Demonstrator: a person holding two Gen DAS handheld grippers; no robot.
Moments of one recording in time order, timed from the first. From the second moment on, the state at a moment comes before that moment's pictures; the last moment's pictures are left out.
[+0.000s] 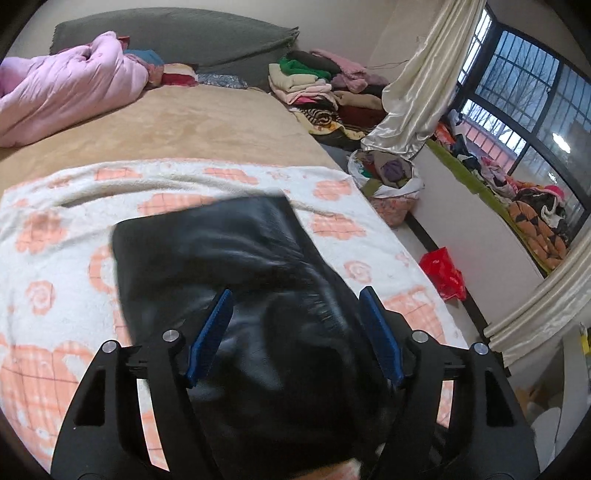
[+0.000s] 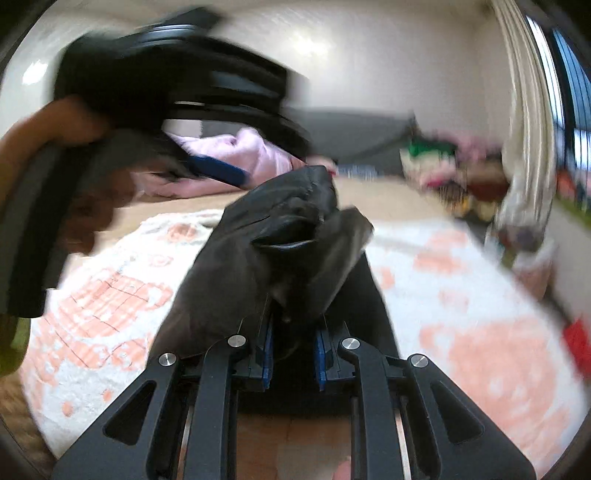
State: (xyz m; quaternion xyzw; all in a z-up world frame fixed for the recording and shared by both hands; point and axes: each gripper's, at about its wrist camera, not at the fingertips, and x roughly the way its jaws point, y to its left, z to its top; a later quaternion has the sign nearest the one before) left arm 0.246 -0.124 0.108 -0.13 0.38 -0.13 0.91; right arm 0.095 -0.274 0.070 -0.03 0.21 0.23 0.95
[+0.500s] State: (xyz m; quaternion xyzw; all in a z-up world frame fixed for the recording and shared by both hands) left arm 0.234 -0.103 0.020 -0.09 0.44 -0.08 0.89; right arm 0.157 -0.349 0.044 0.25 0.37 0.26 0.86
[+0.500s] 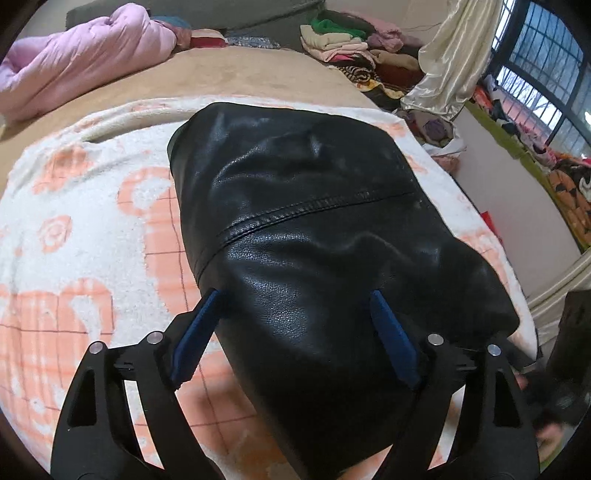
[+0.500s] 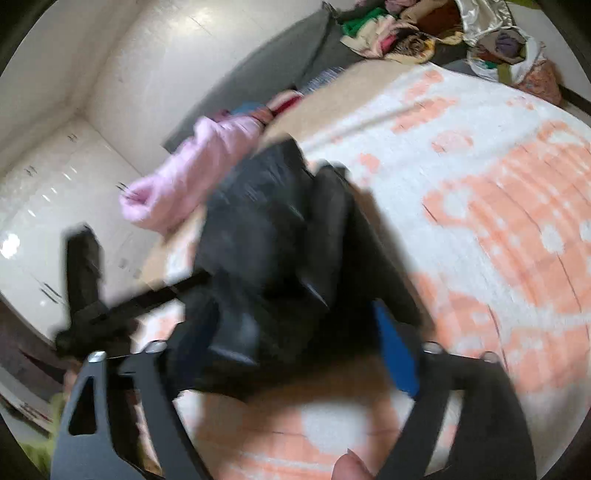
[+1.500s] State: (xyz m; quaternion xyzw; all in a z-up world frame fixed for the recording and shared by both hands) left arm 0.224 -0.103 -0.009 -0.14 0.47 -0.10 0.87; right arm 0.257 -0.379 0.032 0.25 0.41 0.28 0.83
